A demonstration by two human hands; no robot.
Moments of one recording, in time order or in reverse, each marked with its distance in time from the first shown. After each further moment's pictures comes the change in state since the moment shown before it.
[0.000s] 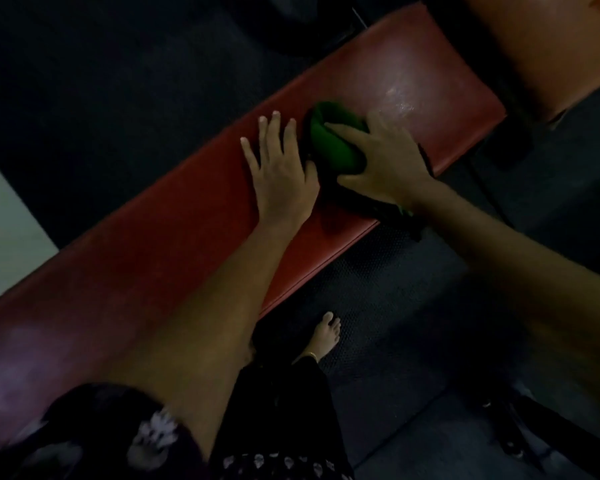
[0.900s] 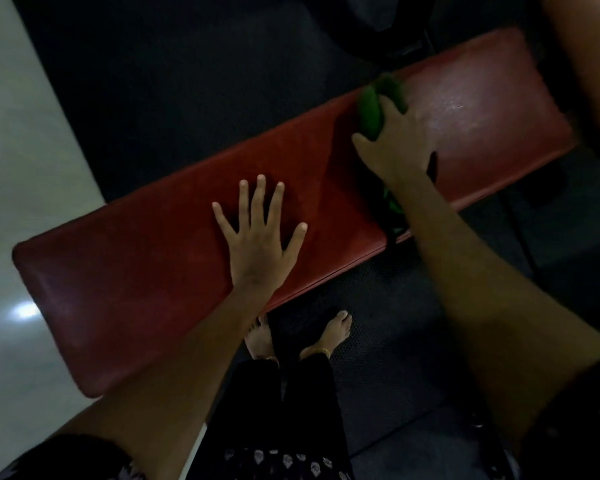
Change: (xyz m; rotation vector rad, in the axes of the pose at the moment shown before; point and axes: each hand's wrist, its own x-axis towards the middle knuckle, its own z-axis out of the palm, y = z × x) left_hand -0.139 -0.142 -0.026 0.116 0.073 -0.105; right_hand 0.028 -0.128 0.019 0.031 0.065 0.351
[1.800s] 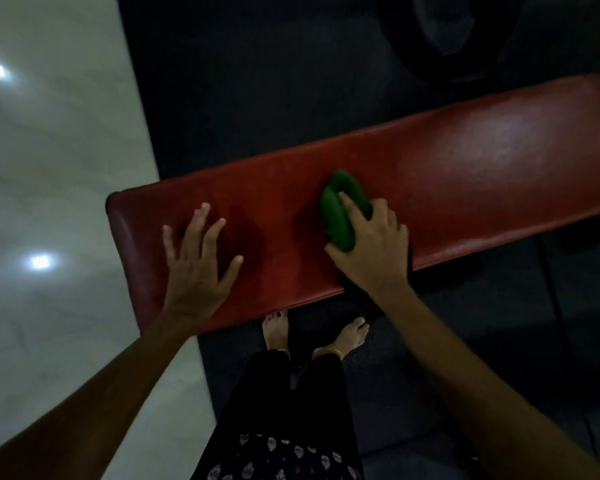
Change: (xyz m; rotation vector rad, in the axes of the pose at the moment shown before) left_hand -0.086 -0.155 -0.040 -0.115 0.087 -0.048; right_hand -0.142 -0.066 0.044 -0.062 -0.111 -0.362
